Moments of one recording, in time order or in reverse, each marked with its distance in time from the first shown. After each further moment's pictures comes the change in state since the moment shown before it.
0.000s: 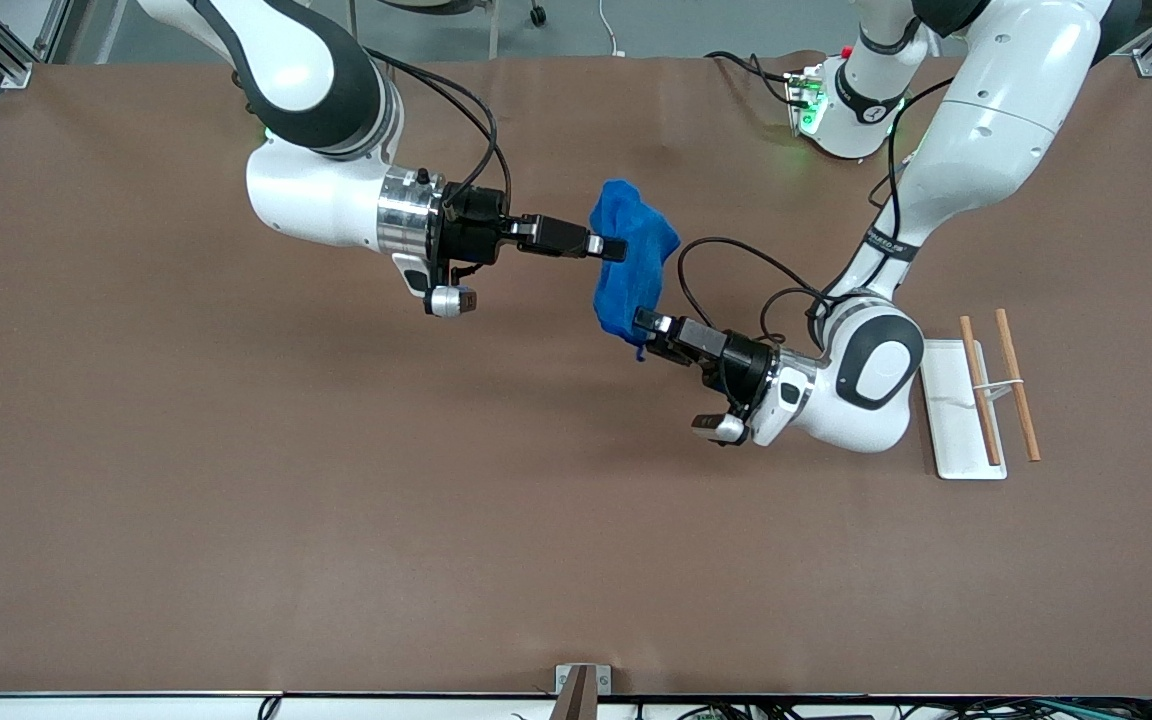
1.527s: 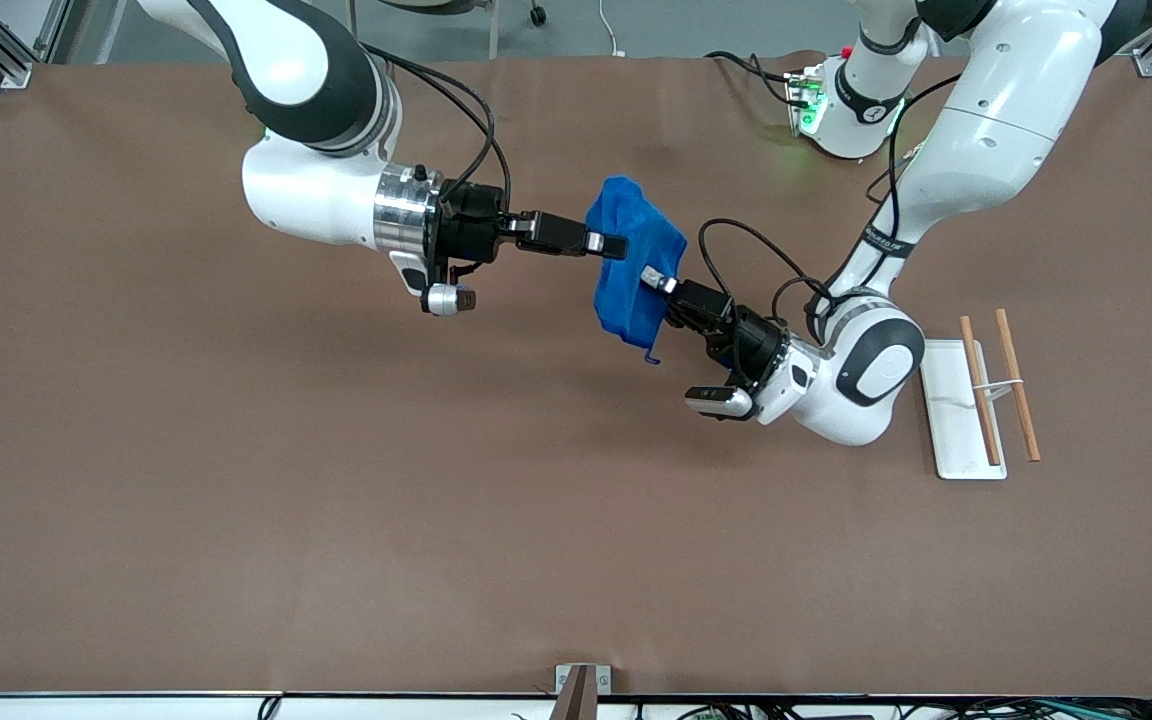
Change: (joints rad) left arm 0.013 -0.001 0.010 -0.034 -0.090 -0.201 0.036; right arm 0.000 0.000 0.000 0.009 0.001 0.001 -0.001
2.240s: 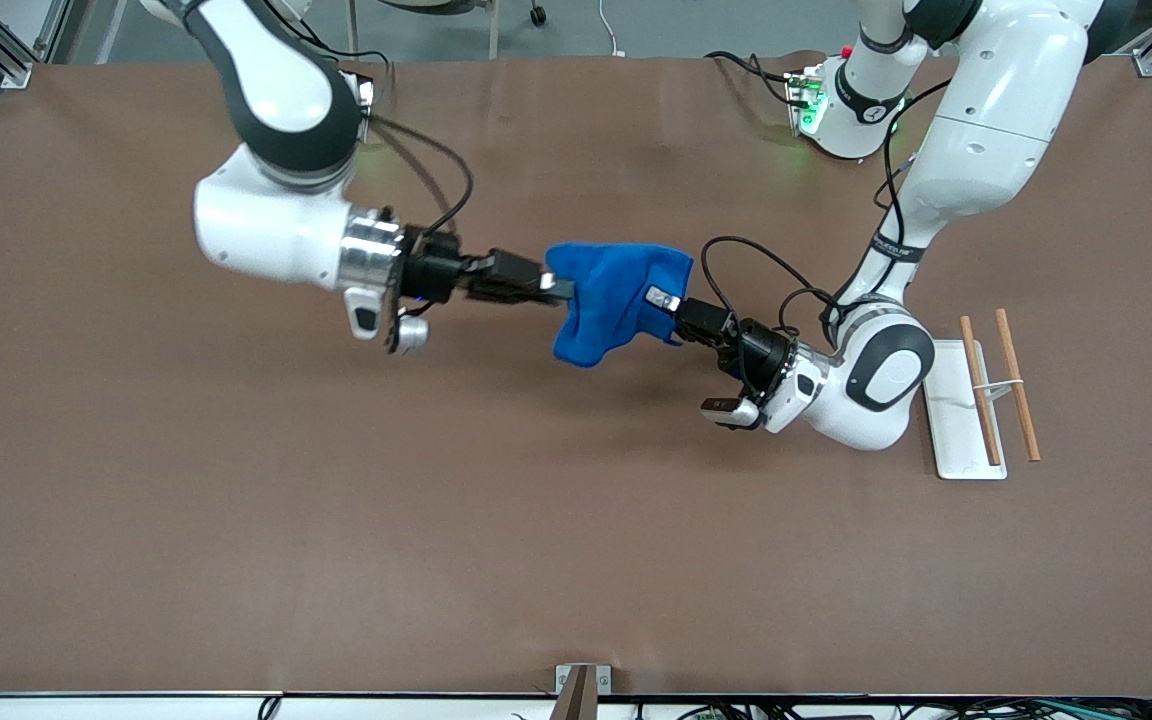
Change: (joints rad) left arm -0.125 0.002 0.210 0.000 0.094 0.003 0.000; right arm -0.077 0.006 -0.146 -0.062 -0.586 -0.221 -0.001
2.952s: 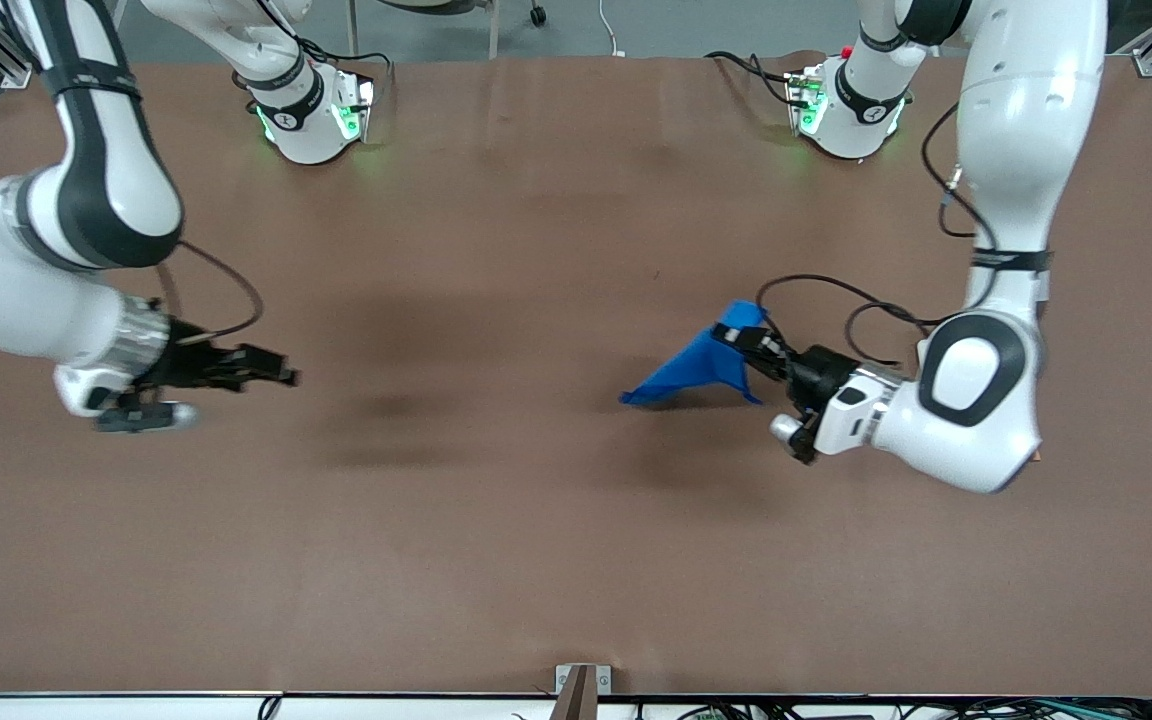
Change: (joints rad) left arm -0.074 -0.048 0.221 0.359 0.664 0.041 -0.177; right arm -0.023 -0.045 -0.453 0.022 -0.929 -0.198 -0.002
